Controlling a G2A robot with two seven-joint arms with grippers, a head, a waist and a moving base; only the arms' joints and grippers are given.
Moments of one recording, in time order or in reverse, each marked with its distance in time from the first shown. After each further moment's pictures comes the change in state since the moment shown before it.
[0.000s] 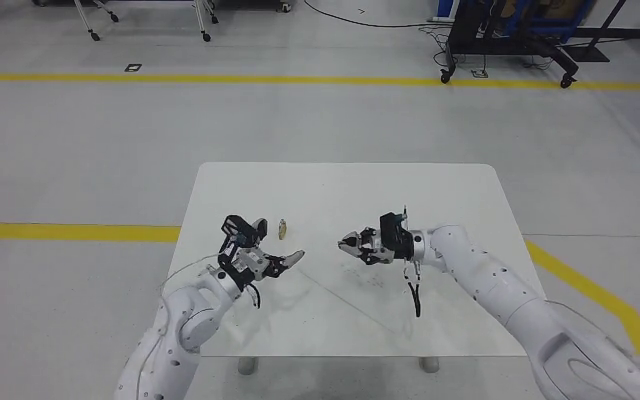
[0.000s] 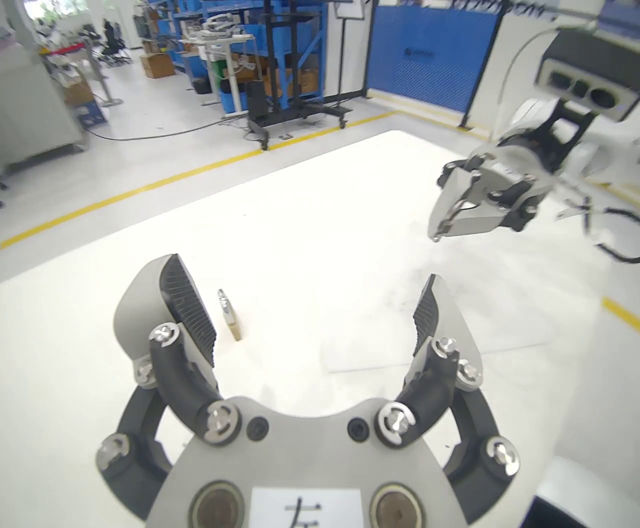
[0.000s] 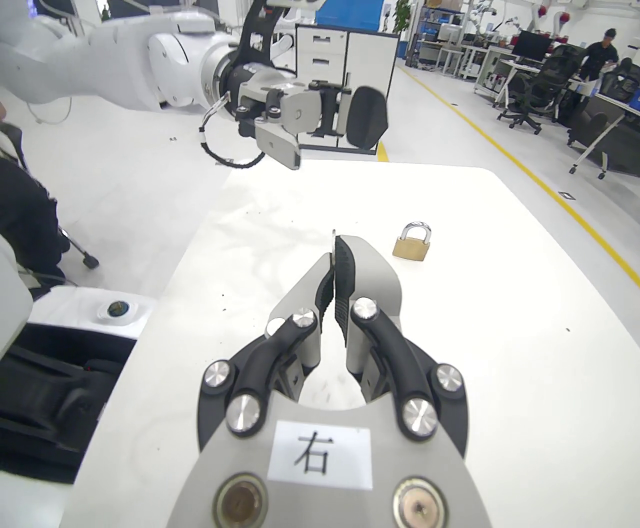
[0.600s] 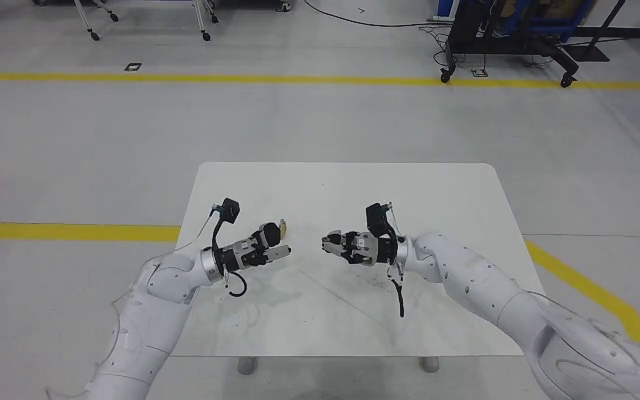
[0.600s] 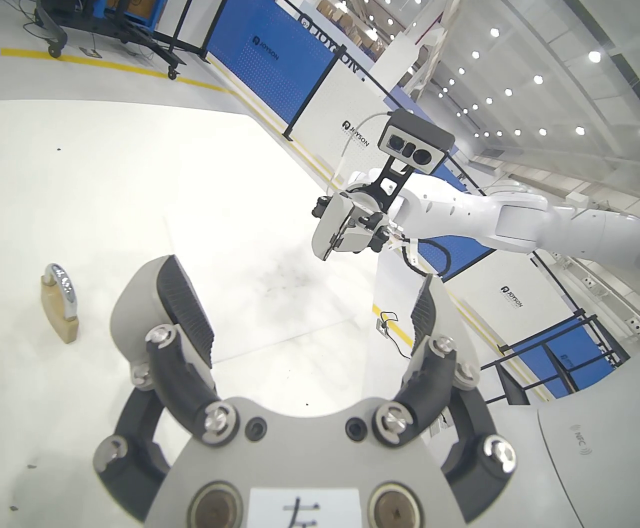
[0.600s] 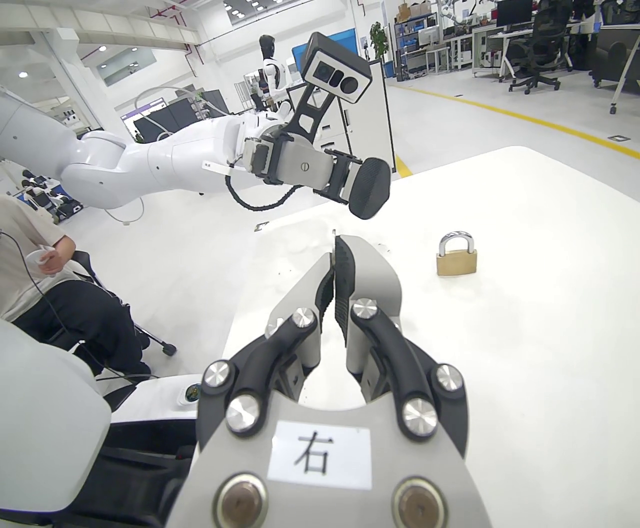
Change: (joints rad) left arm -0.281 0.038 0.069 0.381 -0.907 -0.278 -0.635; right arm 0.096 -0.006 -0.279 0.003 0.637 0.000 0.272
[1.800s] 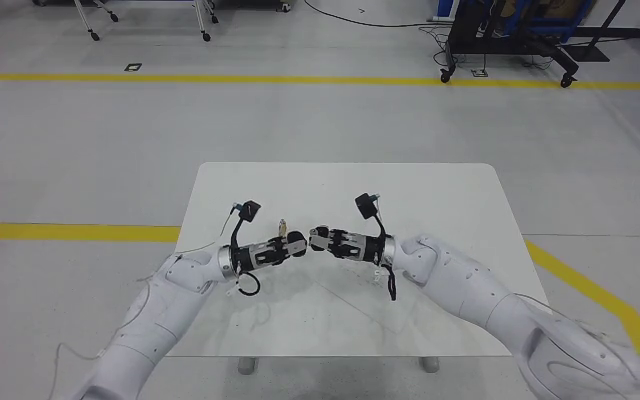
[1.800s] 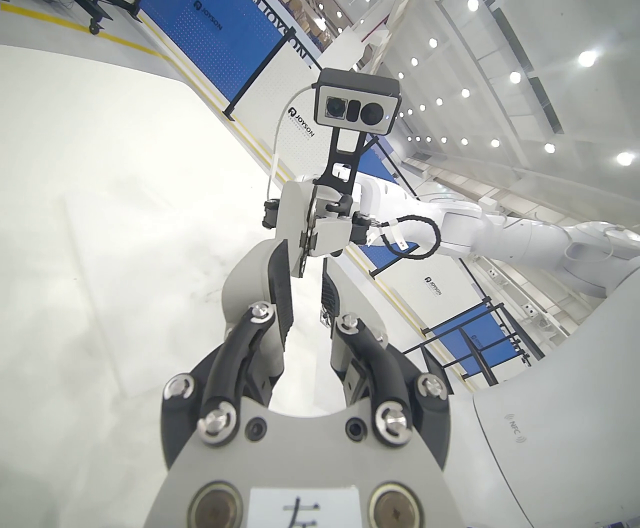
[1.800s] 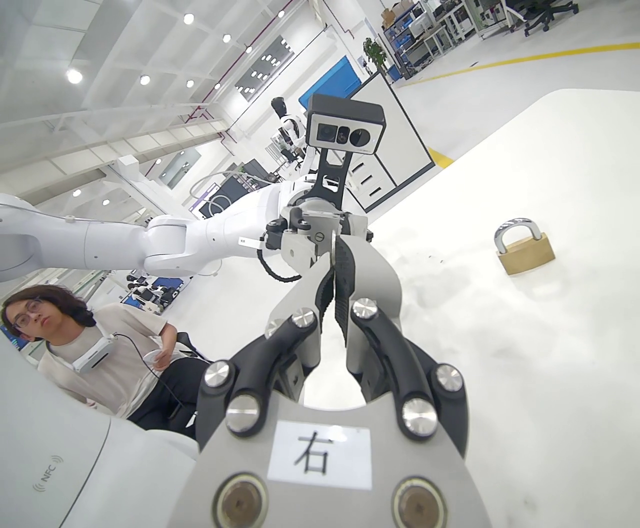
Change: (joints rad) left arm -0.201 0.050 0.375 0.200 -0.428 -0.058 -0.064; right arm -0.020 -0.052 0.024 -0.022 0.781 0.000 0.632
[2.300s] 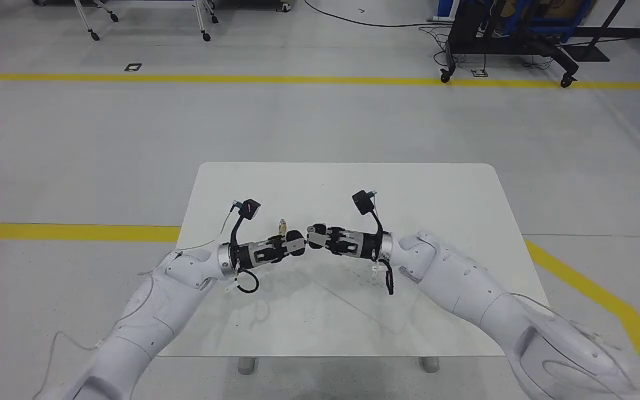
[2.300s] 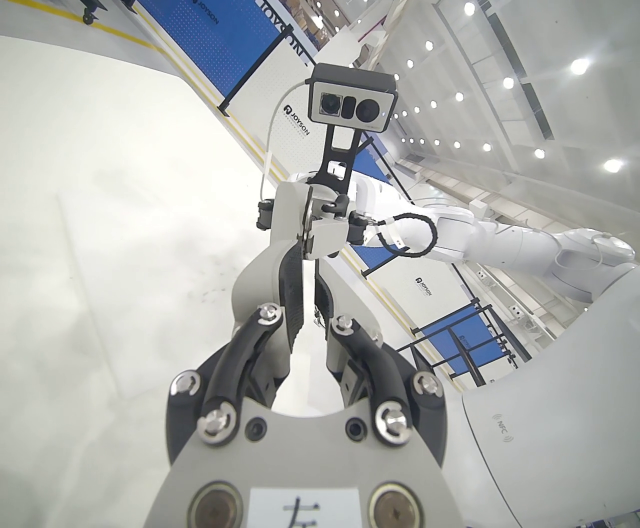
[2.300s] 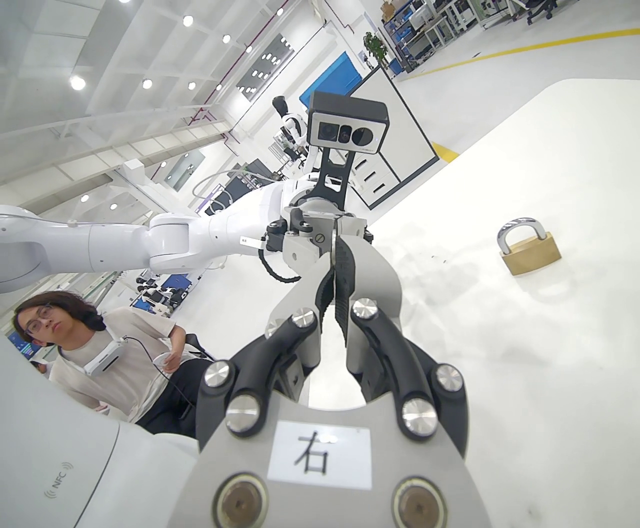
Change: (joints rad) left arm -0.058 0.025 0.102 0.046 -0.051 -0.030 0.030; right arm -0.011 -0.036 0.067 0.037 0.050 0.000 0.105
